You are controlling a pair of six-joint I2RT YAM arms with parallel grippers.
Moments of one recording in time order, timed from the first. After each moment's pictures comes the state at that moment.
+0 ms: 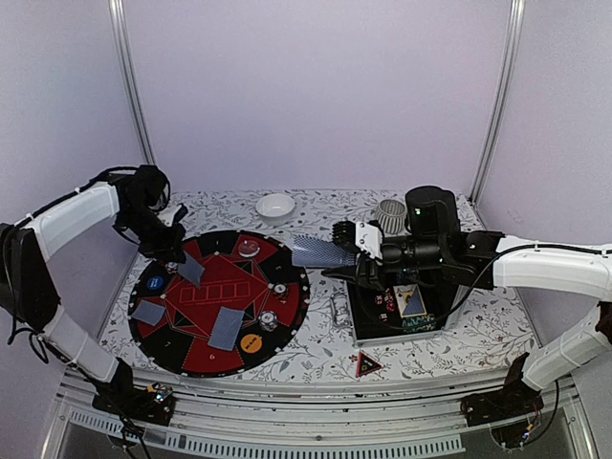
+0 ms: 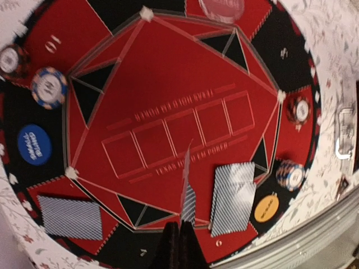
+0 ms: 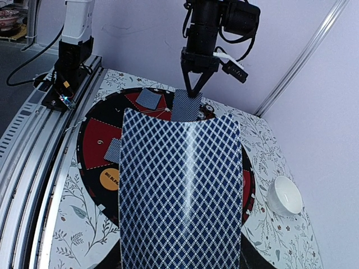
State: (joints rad) left arm -0.15 1.52 1.30 -1.04 0.19 -0.10; right arm 0.90 1.37 0.97 0.07 -0.43 -0.58
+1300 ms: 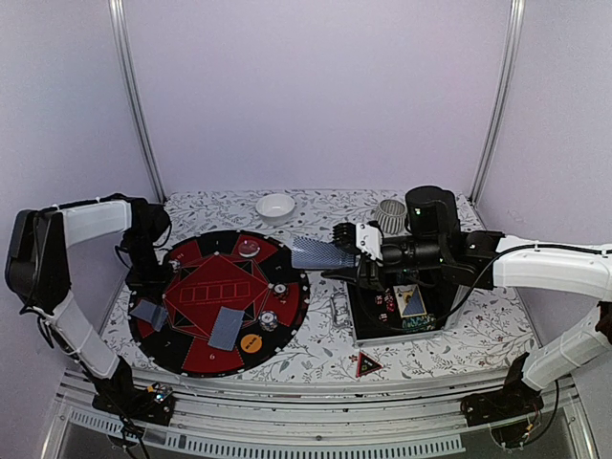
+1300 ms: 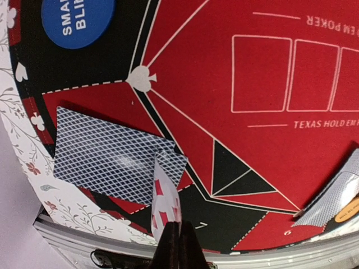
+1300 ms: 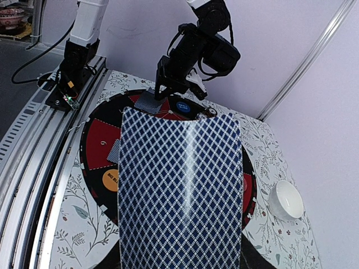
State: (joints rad) left arm -0.11 1.63 1.11 -1.16 -0.03 -0.22; right arm 0.90 1.37 0.97 0.07 -0.45 -0.59
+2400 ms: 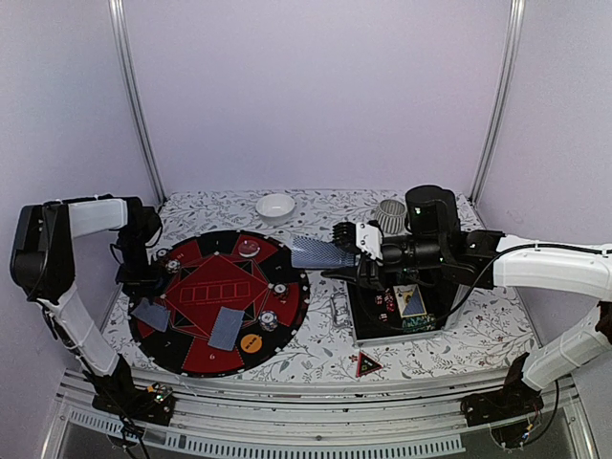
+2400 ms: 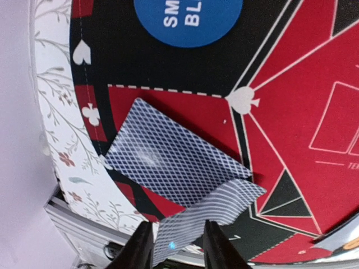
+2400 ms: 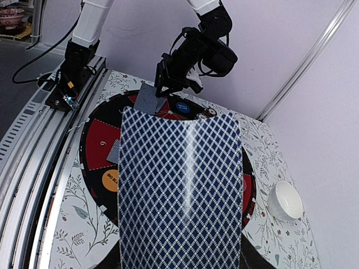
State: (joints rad) left arm -0.02 1.71 1.14 -1.20 -0.15 -0.28; right arm 0.90 1.37 0.98 0.07 -0.45 -0.60
